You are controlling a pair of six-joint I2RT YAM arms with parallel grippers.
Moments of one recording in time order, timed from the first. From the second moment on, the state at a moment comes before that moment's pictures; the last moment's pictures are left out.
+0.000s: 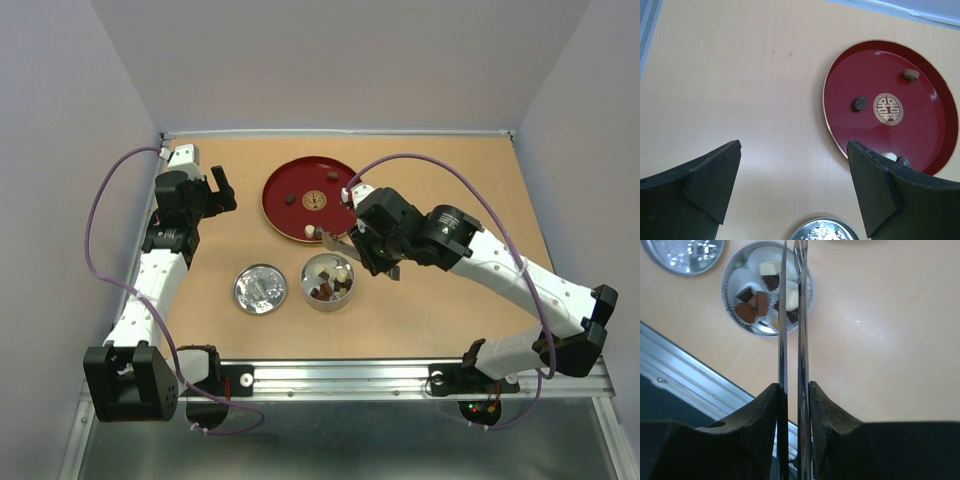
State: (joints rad) left arm -0.01 1.13 0.89 -0.14 0.04 -0.21; right arm 0.98 1.38 1.53 -1.10 0.20 0.27
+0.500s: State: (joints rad) left arm -0.01 1.13 0.89 -0.14 0.04 -0.21; right arm 0.98 1.39 1.44 -1.22 0.53 0.45
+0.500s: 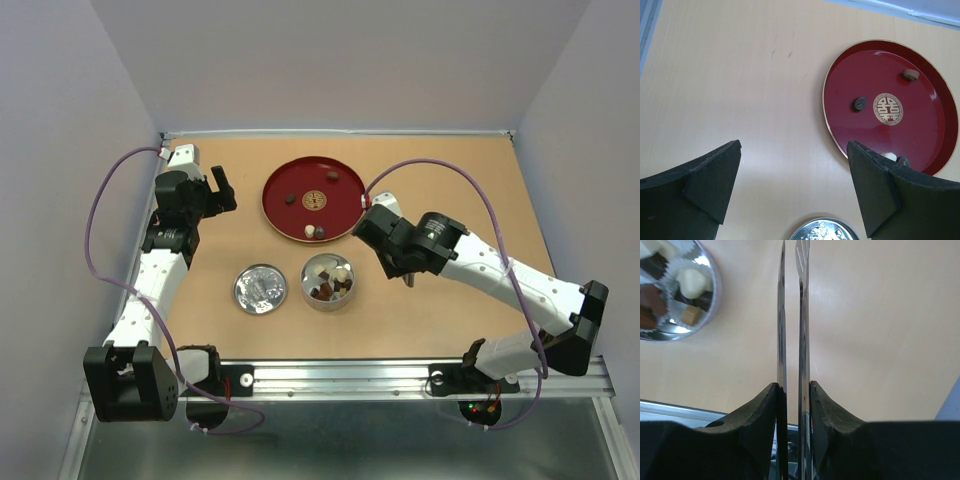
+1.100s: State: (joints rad) left arm -0.01 1.13 0.89 -0.14 0.04 -0.21; right arm 0.91 1.41 1.11 -1.06 0.49 0.57
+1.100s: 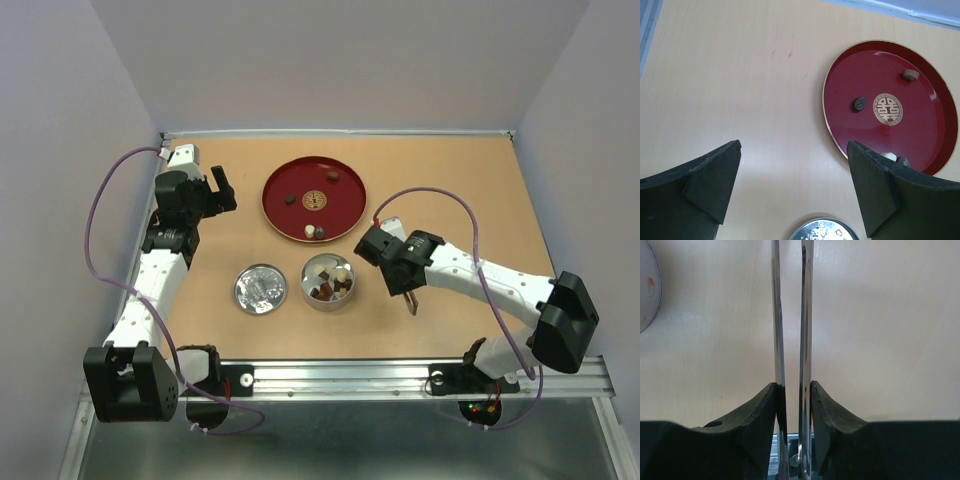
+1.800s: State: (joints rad) left arm -0.01 1.13 0.89 -0.14 0.04 -0.21; right arm 0.66 1.67 1.03 -0.70 0.36 0.49
